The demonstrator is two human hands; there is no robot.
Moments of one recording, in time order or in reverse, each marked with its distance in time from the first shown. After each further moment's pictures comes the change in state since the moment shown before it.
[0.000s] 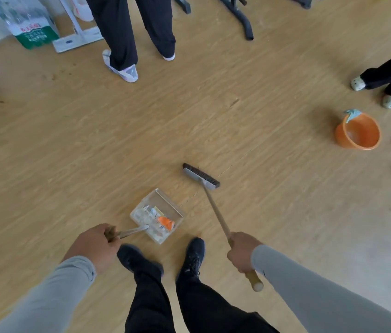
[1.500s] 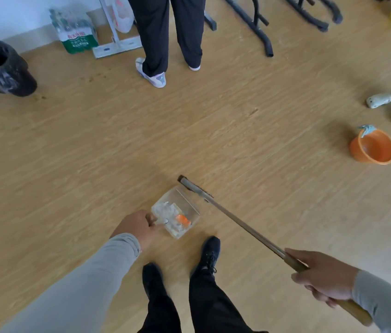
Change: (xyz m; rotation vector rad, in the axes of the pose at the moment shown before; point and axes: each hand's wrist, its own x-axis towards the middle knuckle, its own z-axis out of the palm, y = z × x) left_hand -0.023 -0.045 0.002 -0.070 -0.049 0.075; right_hand -0.117 0.070 0.021 0.341 -0.112 -0.040
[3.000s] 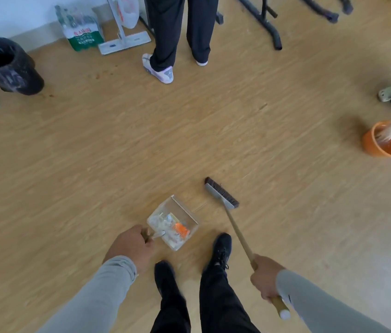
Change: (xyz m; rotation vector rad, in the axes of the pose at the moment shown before) left_hand -0.011 -0.077 0.002 -0.039 0.067 -0.040; right_hand 0.090 -0.059 0.135 -0.393 0.075 0.065
